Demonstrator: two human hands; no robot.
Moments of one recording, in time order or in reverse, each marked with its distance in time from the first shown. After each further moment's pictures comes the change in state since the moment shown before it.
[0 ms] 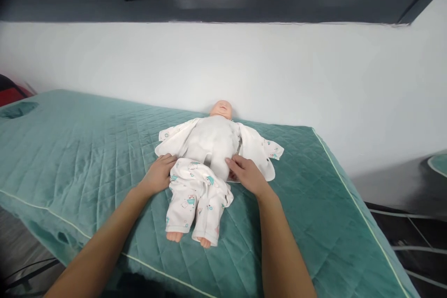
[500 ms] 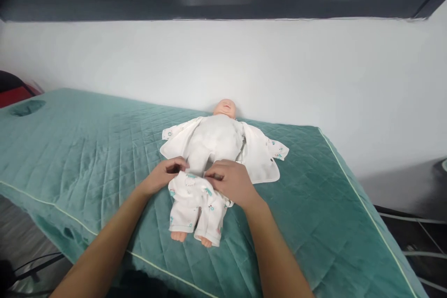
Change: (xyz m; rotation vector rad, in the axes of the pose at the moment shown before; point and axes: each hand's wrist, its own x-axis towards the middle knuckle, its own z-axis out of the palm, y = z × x) left_hand -0.002 0.016 -0.010 -1.143 -0.039 -0.206; right_hand -0.011 -0.040 0.036 -0.253 -0.061 -0.443
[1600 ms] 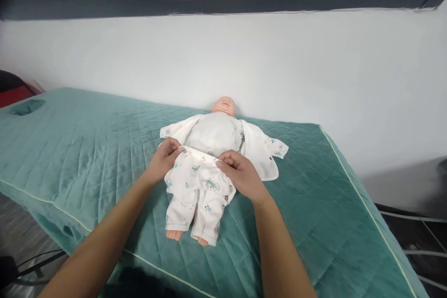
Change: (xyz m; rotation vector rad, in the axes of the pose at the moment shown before) left_hand 0.029 0.021 0.013 0.098 0.417 0.032; right_hand -0.009 0.025 -0.012 0.454 0.159 0.288
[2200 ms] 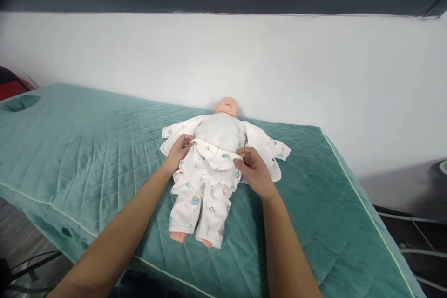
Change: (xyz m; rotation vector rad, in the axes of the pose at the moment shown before) left_hand 0.043 -0.038 0.026 -0.118 0.010 -0.021; right_hand 0.012 0.029 -0.018 0.013 0.165 -0.062
